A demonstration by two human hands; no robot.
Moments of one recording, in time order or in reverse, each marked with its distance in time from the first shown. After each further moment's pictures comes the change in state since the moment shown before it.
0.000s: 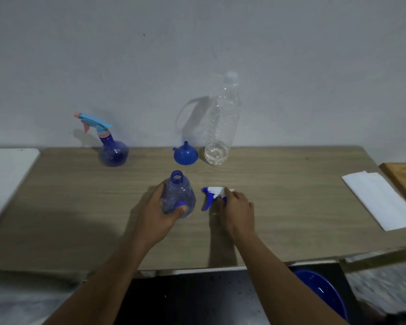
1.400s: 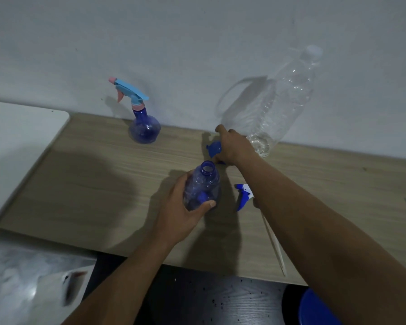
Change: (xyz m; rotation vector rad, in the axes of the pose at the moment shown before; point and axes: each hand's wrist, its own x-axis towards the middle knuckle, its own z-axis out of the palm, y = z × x) left_hand 0.006 -0.032 -0.004 -0.139 0.112 -0.049; right_hand 0.150 -0.131 -0.005 -0.241 -0.257 -0.404
